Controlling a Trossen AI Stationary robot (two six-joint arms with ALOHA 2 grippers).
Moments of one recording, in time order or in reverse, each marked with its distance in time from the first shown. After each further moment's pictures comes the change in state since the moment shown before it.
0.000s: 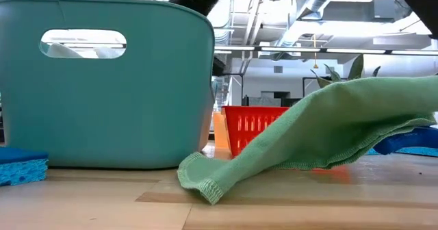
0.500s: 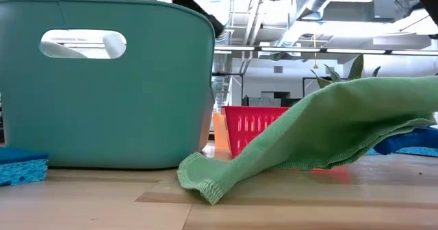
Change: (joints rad) left arm 0.000 0.000 0.000 -0.001 0.004 0.000; right arm 0.074 -0.048 0.063 -0.078 0.134 -0.005
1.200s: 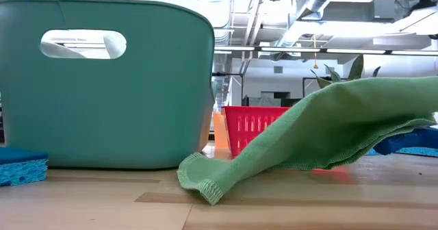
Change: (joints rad) left arm -0.185 0.212 -0.213 0.051 0.393 -0.050; right arm 0.285 -0.291 0.011 -0.648 0.451 0.394
